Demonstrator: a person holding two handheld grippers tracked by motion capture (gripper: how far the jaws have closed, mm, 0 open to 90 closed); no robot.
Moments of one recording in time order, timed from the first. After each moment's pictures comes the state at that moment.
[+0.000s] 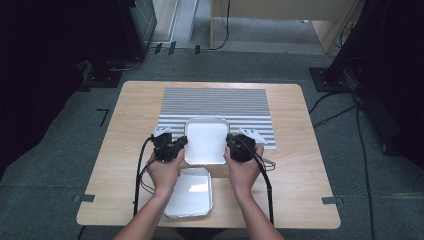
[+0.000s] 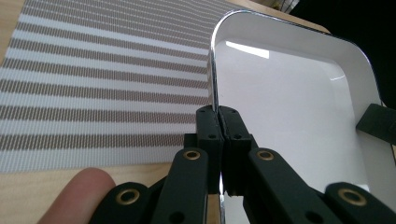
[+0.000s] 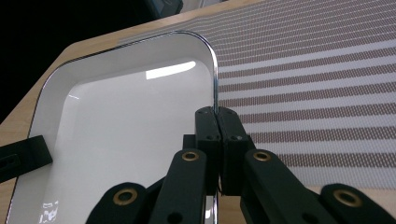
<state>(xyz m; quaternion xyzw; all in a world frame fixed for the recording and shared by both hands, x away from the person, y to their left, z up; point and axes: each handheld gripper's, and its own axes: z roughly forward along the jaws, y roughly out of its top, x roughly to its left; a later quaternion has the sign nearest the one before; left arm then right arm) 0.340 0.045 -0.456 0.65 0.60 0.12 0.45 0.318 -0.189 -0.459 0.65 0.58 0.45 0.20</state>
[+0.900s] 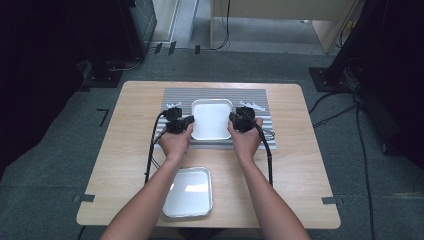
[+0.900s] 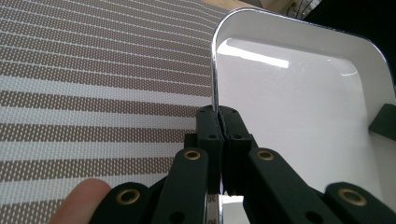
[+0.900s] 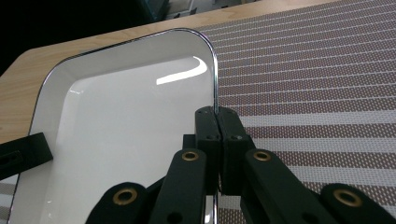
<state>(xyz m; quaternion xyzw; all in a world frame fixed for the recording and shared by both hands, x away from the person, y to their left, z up) 0.440 0.022 -0.474 0.65 0.62 0.11 0.42 0.421 -0.206 -0.469 0.66 0.60 0.42 0.19</state>
